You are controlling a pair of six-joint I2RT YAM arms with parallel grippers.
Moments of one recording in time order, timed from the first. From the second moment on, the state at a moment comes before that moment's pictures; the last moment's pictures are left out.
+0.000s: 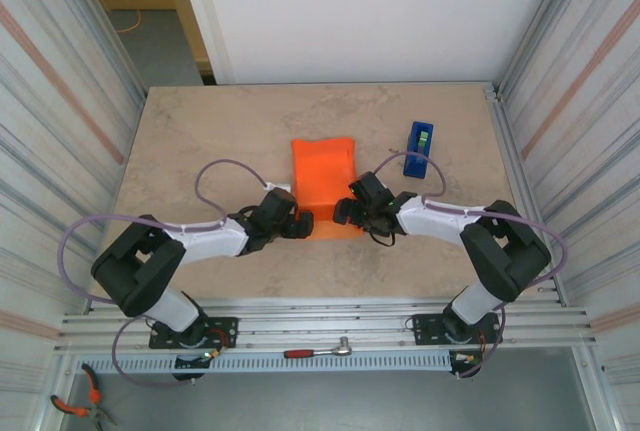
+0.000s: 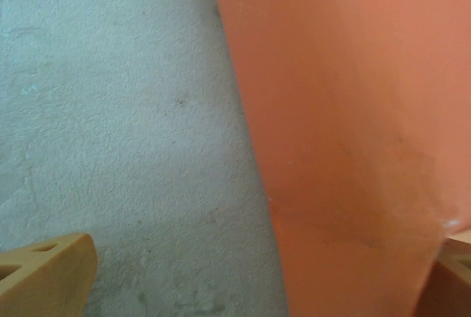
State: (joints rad) left arm -0.75 1.52 0.63 -0.01 -0.22 -0.53; right arm 0.70 1.59 0.80 -0.27 0.06 0.88
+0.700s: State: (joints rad) left arm -0.81 1.63 0.71 -0.01 -0.36 -0.53; right arm 0.75 1.55 0.80 -0.31 0.09 0.91
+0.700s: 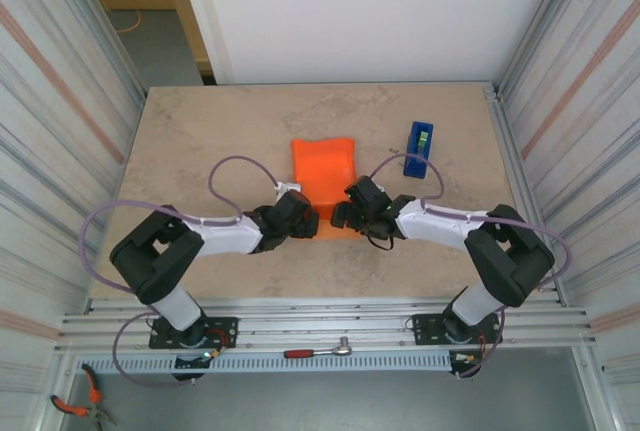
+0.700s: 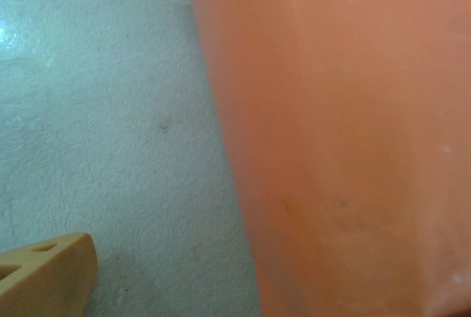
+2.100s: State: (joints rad) left arm -0.83 1.66 0.72 -0.01 -0.40 -0.53; right arm 0.80 1.66 0.90 -0.41 0.16 1.06
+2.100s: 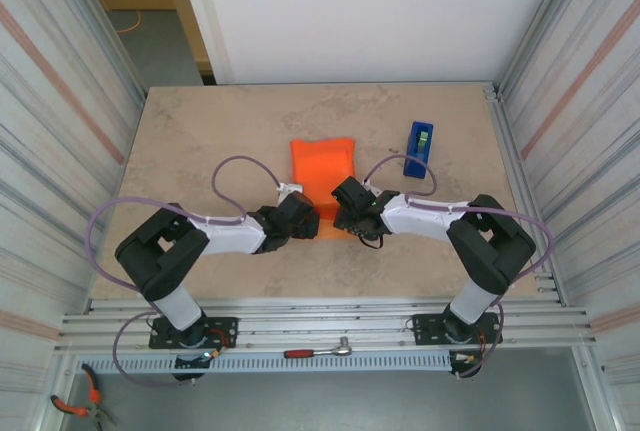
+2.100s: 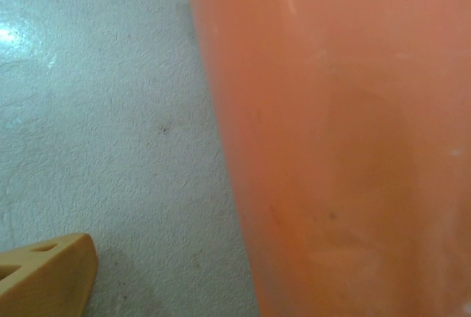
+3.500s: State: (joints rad) left arm -0.83 1.66 0.73 -0.02 -0.40 -0.53; right arm 0.76 1.65 0.91 -0.43 0.15 1.06
